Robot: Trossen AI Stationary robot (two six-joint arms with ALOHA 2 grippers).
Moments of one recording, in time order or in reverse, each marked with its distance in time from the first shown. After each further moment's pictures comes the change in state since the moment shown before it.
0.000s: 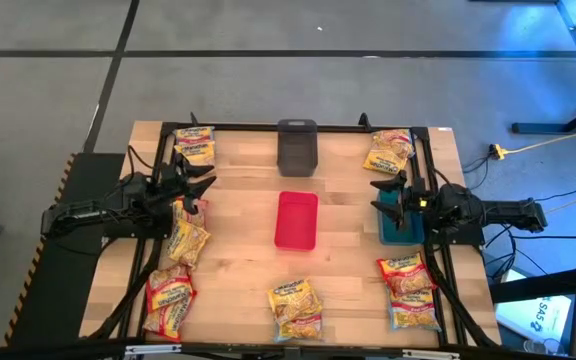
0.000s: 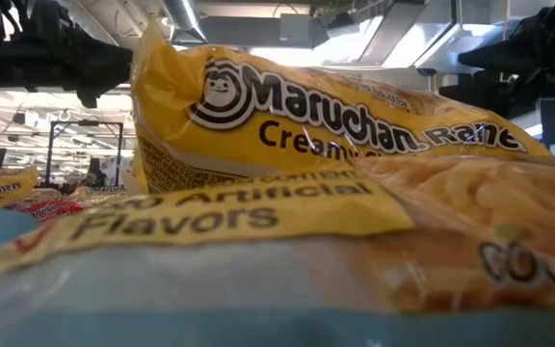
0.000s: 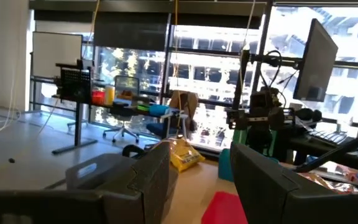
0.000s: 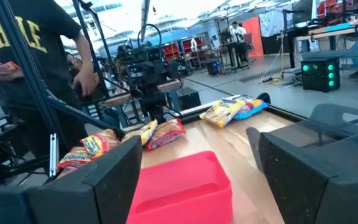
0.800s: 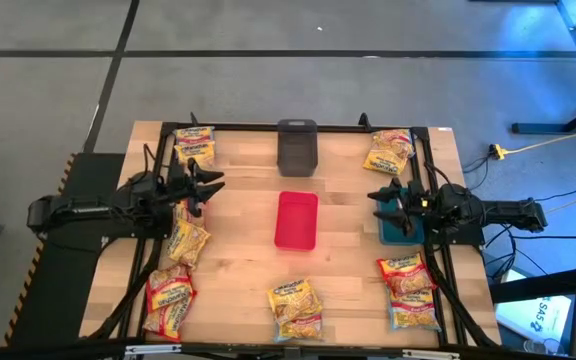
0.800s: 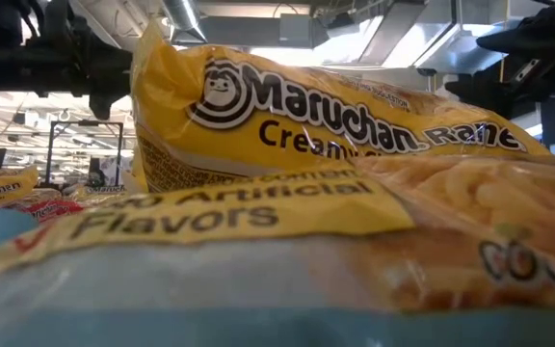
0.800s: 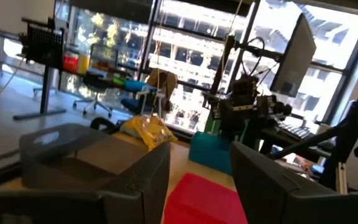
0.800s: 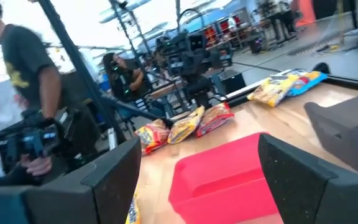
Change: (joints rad) left arm -0.001 0.260 0.000 0.177 0.088 -0.172; right arm 0.000 0.000 0.002 -0.009 -0.173 0.185
